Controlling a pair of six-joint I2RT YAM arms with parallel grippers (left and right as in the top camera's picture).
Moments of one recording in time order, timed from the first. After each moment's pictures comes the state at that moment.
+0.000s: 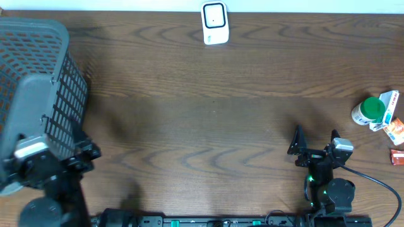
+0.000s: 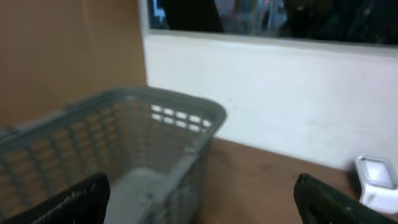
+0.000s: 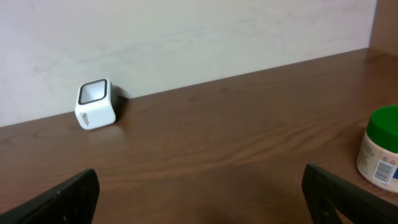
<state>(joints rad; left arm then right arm) -0.13 0.34 0.88 -0.57 -0.50 -0.06 0.01 0.01 0.01 -0.06 0.07 0.22</state>
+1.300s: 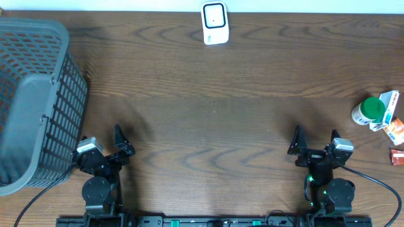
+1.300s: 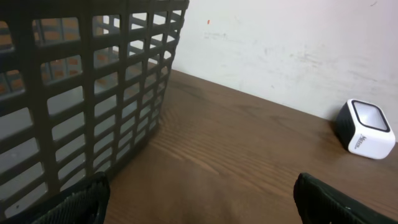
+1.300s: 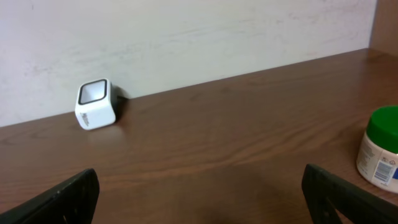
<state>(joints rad) 0.02 0.01 0.04 -0.13 -0.22 -0.25 0.01 0.01 0.01 -0.06 0.07 0.22</state>
